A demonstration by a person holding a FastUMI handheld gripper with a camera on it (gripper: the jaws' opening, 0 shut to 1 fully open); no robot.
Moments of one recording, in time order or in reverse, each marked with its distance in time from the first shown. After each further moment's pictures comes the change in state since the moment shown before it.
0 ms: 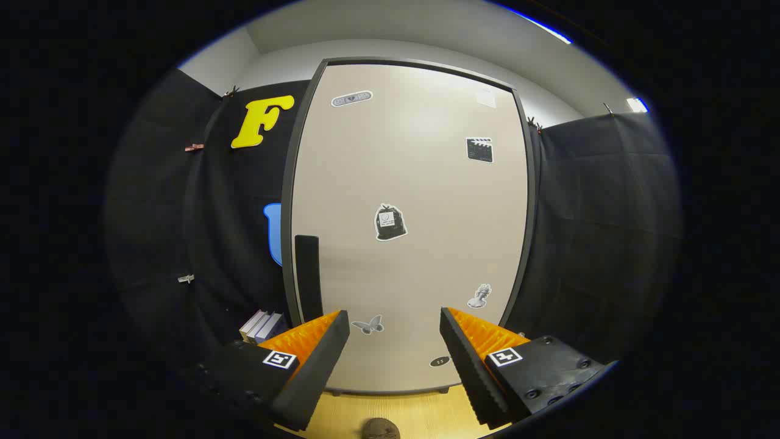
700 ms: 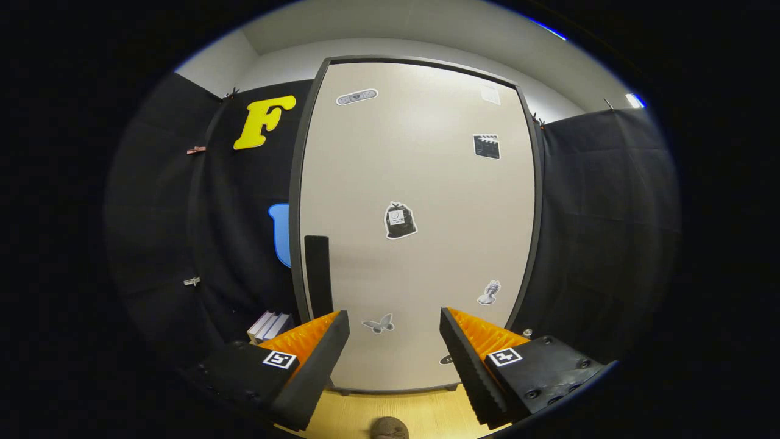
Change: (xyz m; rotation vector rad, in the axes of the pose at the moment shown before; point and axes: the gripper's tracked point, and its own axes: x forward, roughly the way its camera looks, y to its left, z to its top) arm 0.002 0.015 0.000 0.029 0.018 0.028
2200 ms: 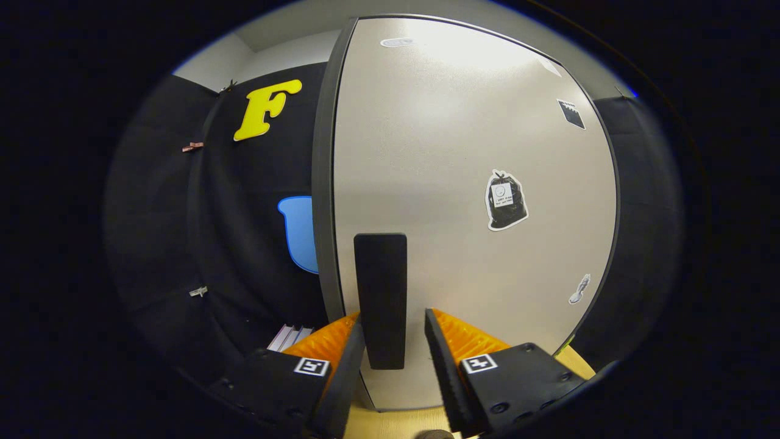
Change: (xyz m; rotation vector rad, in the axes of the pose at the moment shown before) arm 0.105 0.085 -0.015 0.058 0.033 0.035
